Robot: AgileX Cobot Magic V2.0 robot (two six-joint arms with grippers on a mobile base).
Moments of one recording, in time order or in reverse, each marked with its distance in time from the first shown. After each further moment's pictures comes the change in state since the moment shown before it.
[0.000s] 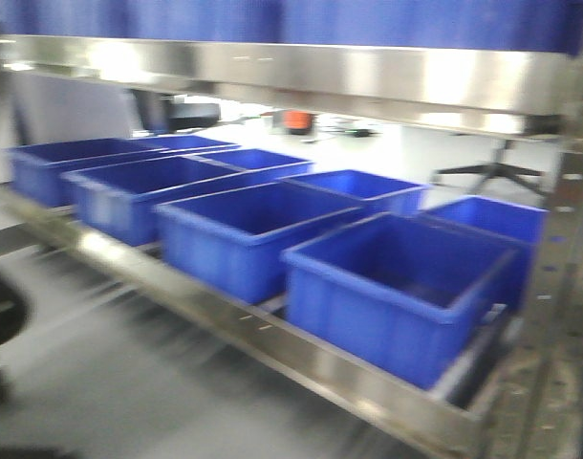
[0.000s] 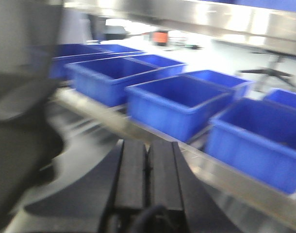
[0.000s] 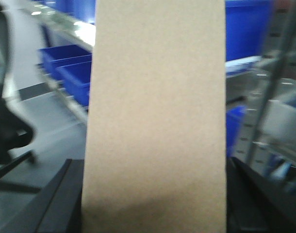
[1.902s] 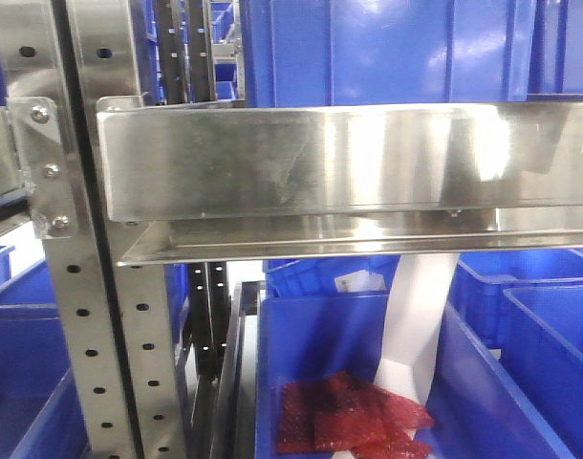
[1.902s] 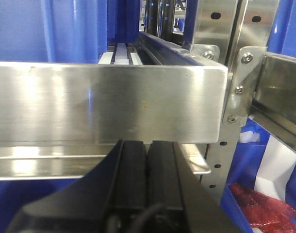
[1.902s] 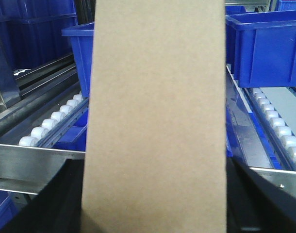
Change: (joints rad) left arm 0.000 0.000 0.000 0.000 0.000 0.000; right arm 0.000 0.000 0.000 0.000 0.000 0.000
